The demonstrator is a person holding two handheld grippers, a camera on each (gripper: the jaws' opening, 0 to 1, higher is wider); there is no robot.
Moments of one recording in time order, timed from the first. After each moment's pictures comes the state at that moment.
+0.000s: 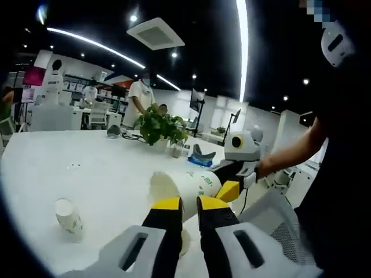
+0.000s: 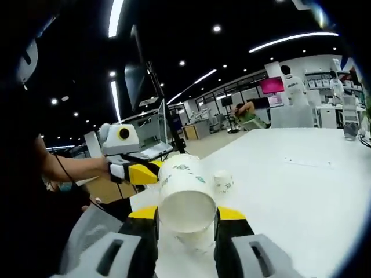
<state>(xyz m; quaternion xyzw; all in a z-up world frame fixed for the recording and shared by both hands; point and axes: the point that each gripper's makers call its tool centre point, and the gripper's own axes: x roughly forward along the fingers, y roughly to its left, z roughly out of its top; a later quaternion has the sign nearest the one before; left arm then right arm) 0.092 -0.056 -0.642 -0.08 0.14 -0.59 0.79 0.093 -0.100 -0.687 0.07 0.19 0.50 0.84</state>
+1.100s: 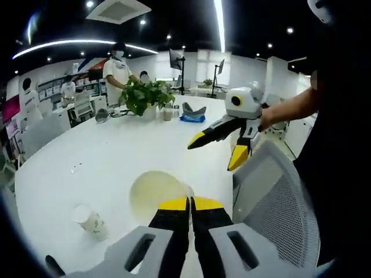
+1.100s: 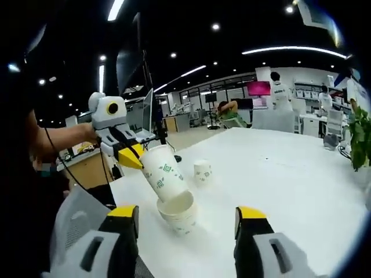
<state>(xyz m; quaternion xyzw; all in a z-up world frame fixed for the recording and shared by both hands) 0.080 -0.042 -0.667 0.13 0.21 -0.61 0.75 0.076 -0.132 -0.696 -0.01 0.20 0.42 0.89</state>
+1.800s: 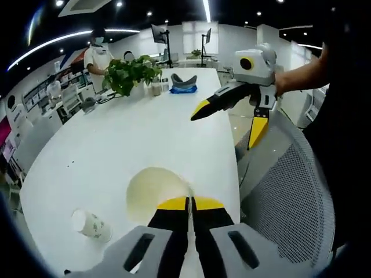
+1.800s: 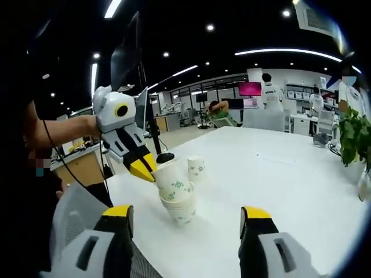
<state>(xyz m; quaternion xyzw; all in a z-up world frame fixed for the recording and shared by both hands) 0.084 -0.060 -0.712 0.24 0.26 -0.61 0.71 0.059 -0.143 -0.702 -0.01 0.20 0.38 0.90</state>
